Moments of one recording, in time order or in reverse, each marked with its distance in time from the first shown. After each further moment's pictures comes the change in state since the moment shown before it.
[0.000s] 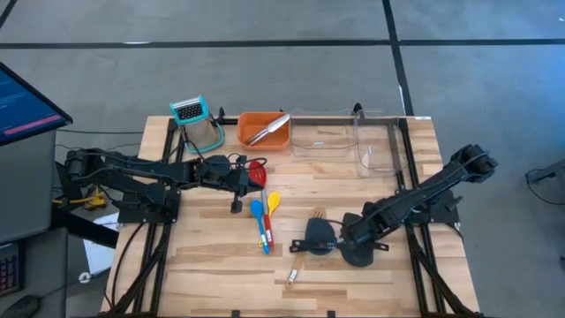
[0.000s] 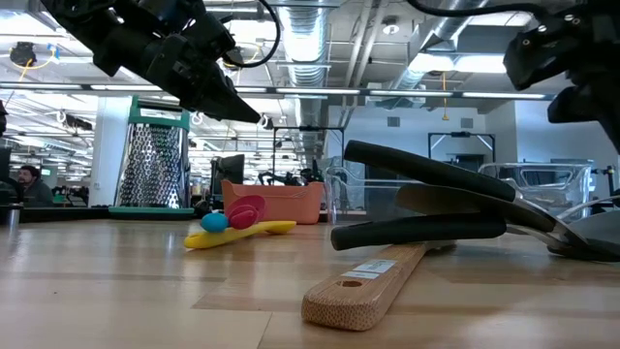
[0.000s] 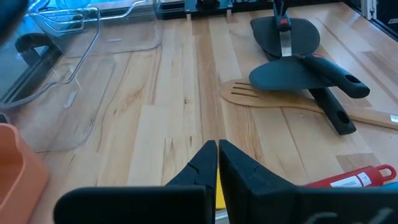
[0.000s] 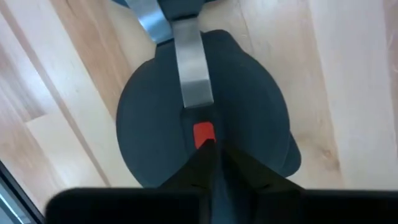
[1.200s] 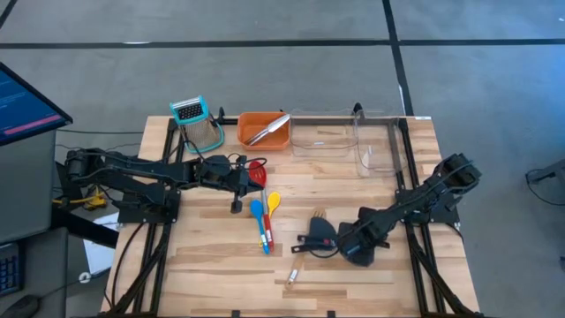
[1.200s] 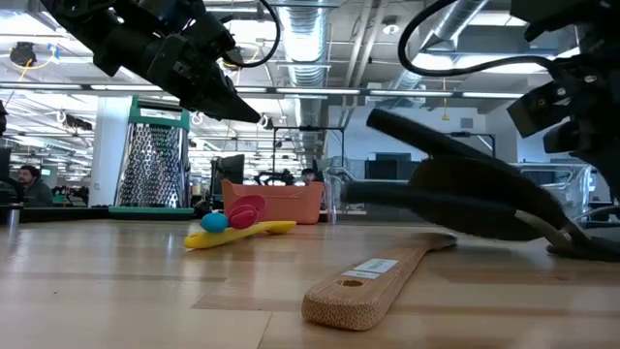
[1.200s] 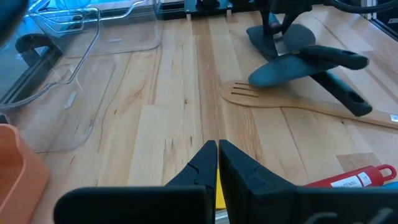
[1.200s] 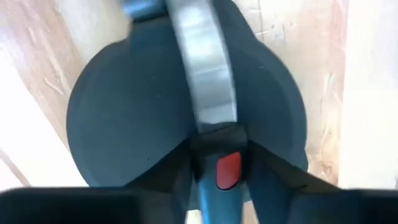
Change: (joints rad) left arm 0.000 0.000 0.000 -0.001 0.000 0.002; right arm 0.030 0.193 0.000 0.019 0.022 -0.082
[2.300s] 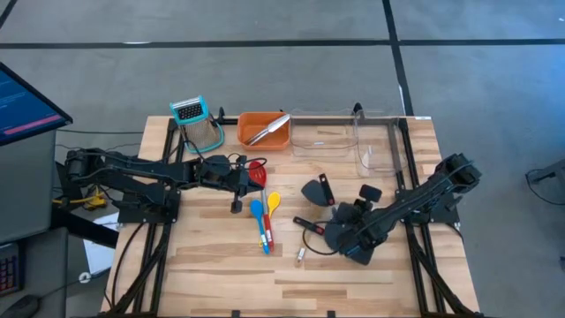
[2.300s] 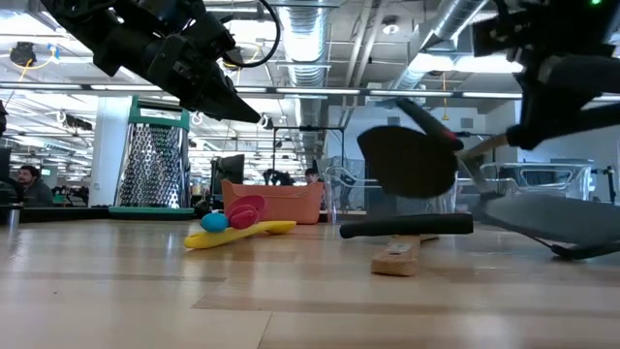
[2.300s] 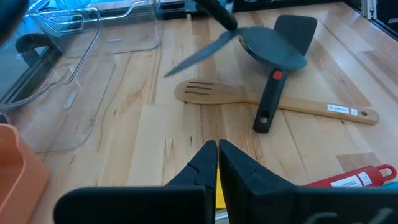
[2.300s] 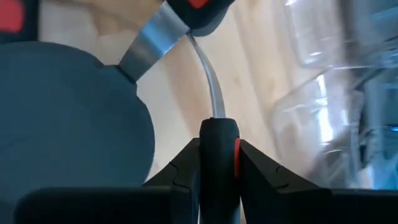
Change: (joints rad) left arm 0.000 0.000 0.000 0.000 0.000 0.000; right arm 0.000 0.001 0.224 -0.408 0.595 0.164
